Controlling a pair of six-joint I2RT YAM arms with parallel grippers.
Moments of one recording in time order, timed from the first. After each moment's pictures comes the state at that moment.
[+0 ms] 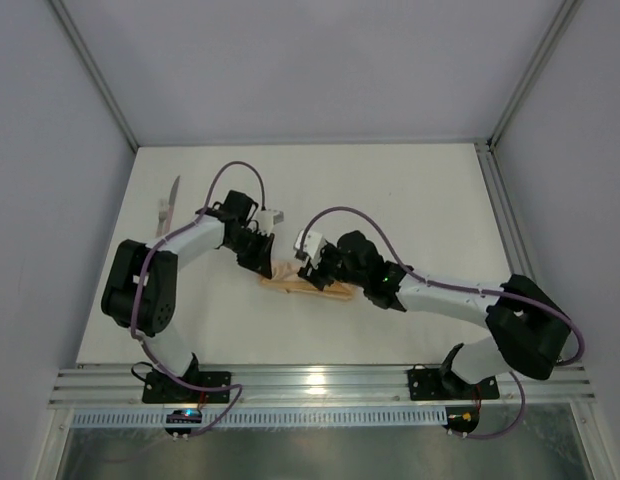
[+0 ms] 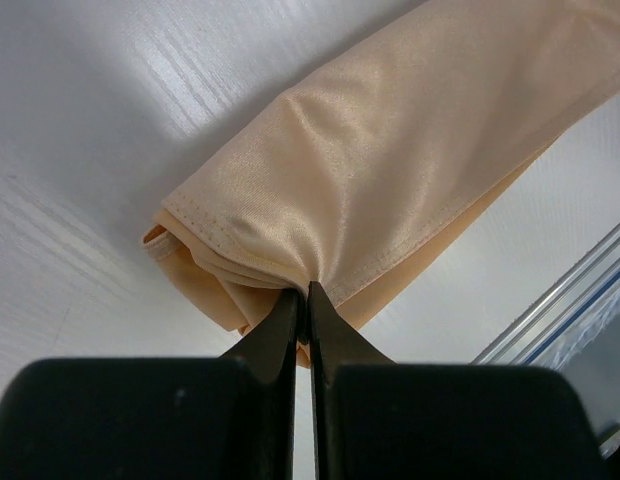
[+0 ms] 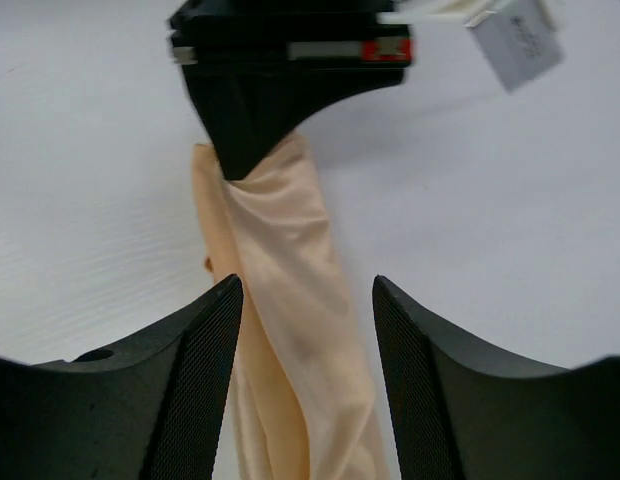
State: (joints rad) left arm -0.35 1.72 1.08 -0.64 0.51 0.09; right arm 0.83 1.40 0.76 0.24 -0.14 -0.31
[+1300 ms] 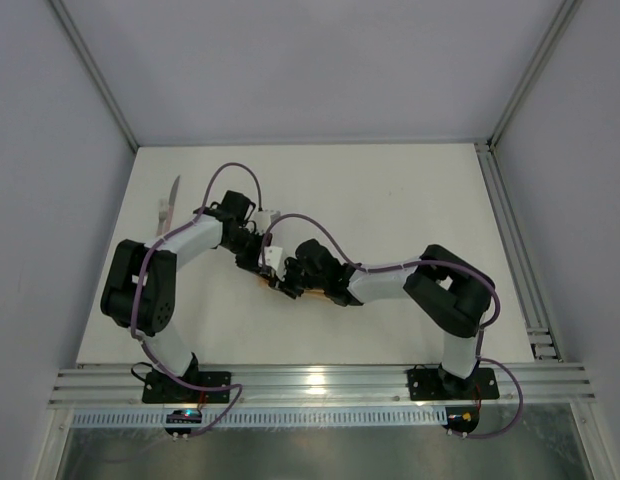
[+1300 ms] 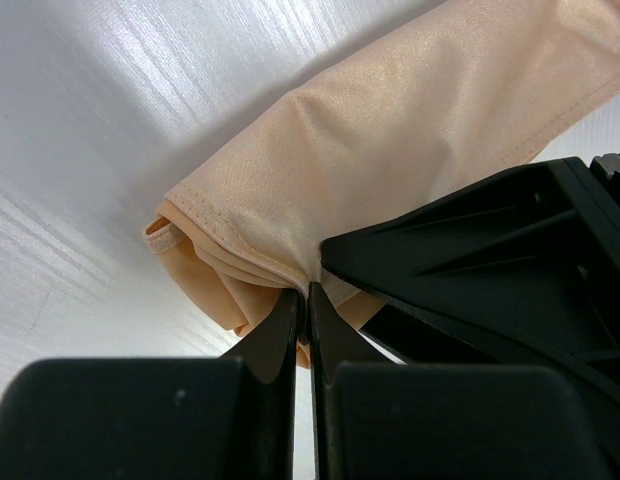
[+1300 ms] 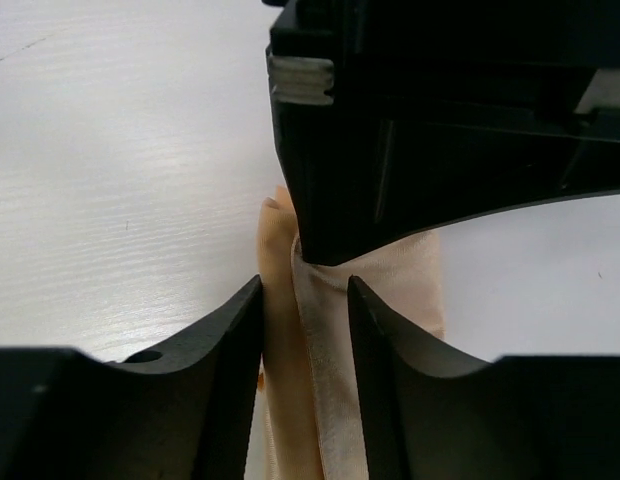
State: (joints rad) left arm -0.32 1.72 1.08 -0.66 0.54 0.06; right arm 0.96 1.85 0.92 0.43 -0.25 -0.35
